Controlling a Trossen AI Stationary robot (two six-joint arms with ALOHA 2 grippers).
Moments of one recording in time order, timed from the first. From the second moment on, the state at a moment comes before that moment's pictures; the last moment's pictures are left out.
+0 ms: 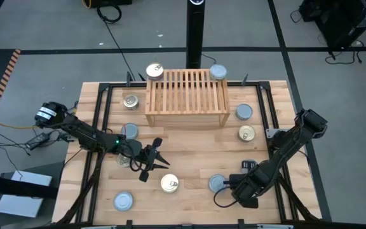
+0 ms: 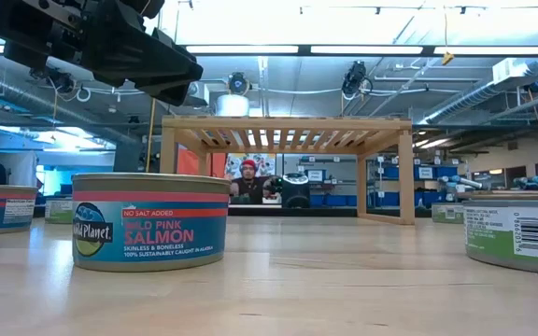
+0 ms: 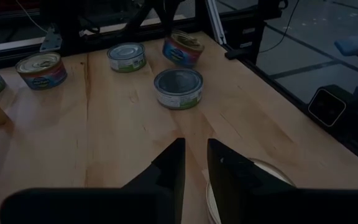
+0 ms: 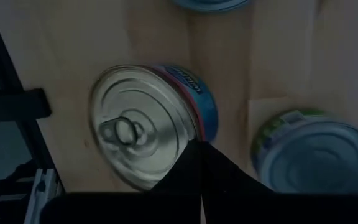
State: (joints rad) left arm -0.32 1.34 0.50 0.53 -0.01 0.05; right arm 0.75 1.64 1.17 -1.07 -0.09 0.89
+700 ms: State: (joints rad) left arm -0.32 1.34 0.50 0.53 -0.05 -0.04; right arm 0.69 1.64 1.27 -1.24 0.30 0.91
